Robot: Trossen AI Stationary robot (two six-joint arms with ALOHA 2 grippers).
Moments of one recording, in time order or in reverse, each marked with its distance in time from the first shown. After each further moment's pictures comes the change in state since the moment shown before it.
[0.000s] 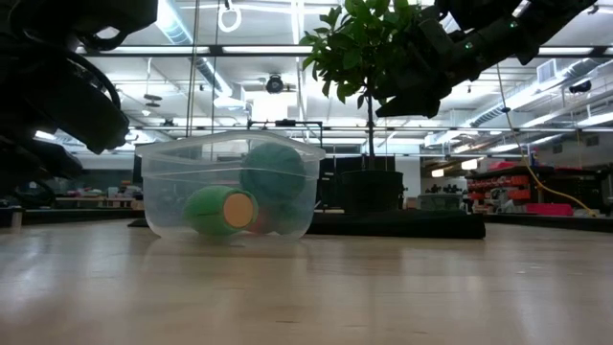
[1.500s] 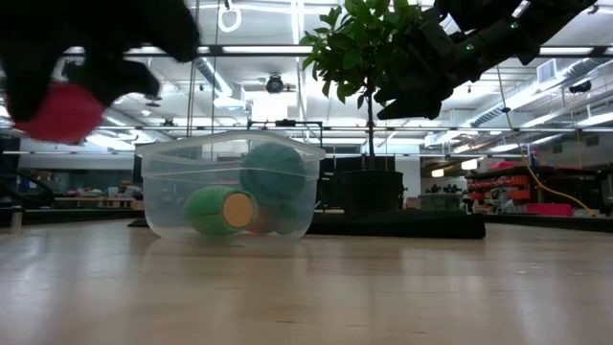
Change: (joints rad) left arm 0.109 0.002 0.374 -0.490 -0.168 0.220; right arm 0.000 0.000 0.000 -0.019 0.000 0.004
